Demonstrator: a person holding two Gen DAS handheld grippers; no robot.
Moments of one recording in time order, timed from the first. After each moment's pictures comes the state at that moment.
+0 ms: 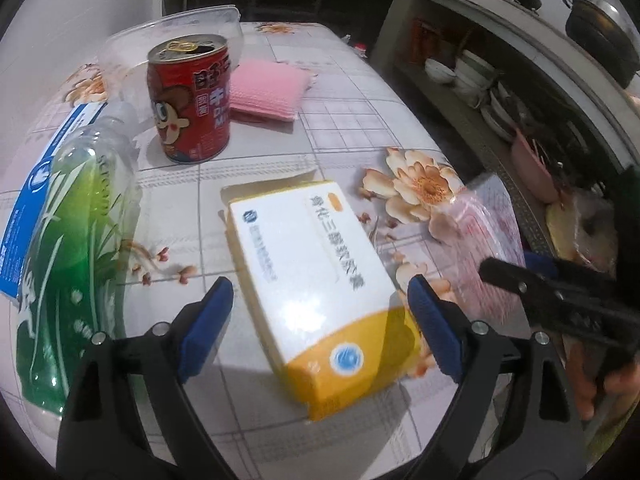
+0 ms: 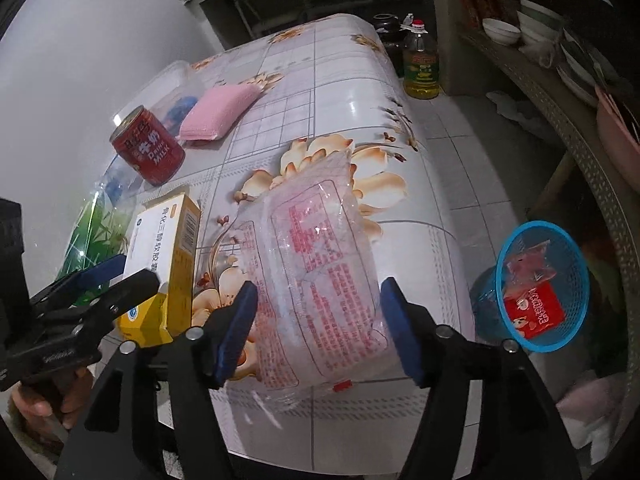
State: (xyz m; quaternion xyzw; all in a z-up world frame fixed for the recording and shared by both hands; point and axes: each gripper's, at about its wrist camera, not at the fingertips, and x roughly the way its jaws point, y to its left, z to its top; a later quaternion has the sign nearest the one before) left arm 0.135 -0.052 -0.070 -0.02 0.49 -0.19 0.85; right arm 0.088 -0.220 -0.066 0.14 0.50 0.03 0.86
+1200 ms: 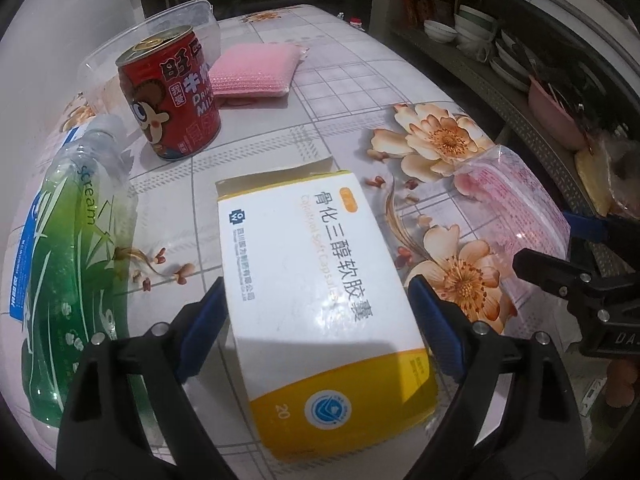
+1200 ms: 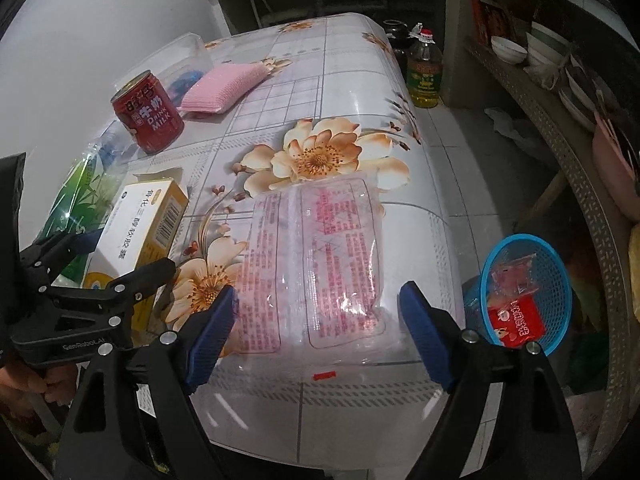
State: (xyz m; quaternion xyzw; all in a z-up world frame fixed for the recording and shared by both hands) left arm 0.132 -0.069 -0.091 0.08 0.49 -0.17 0.85; right arm 0.077 -0.203 -0.074 0.08 0.50 0.03 0.86
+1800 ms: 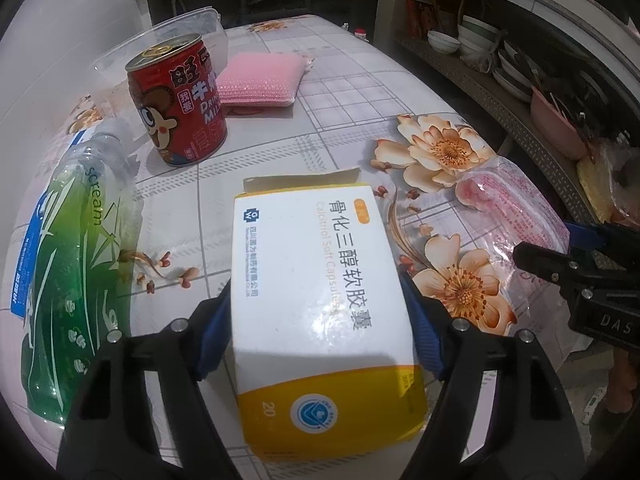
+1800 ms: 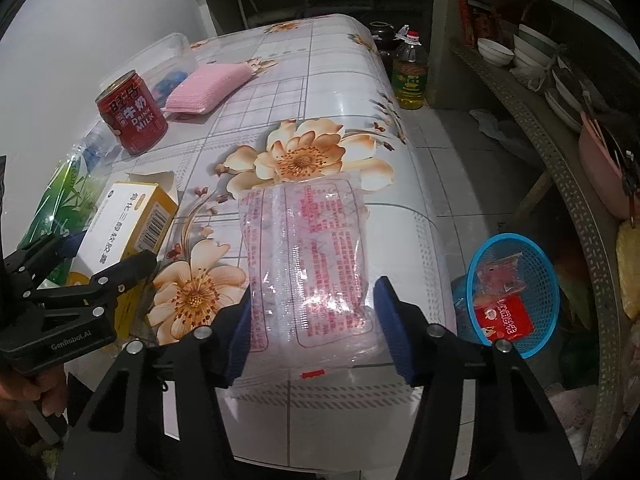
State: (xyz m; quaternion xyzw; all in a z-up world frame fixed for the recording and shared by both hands) left arm 0.129 -0.068 -0.089 0.08 0.48 -0.16 0.86; right arm 0.076 -0.203 -0.075 0.06 0.50 0.00 0.87
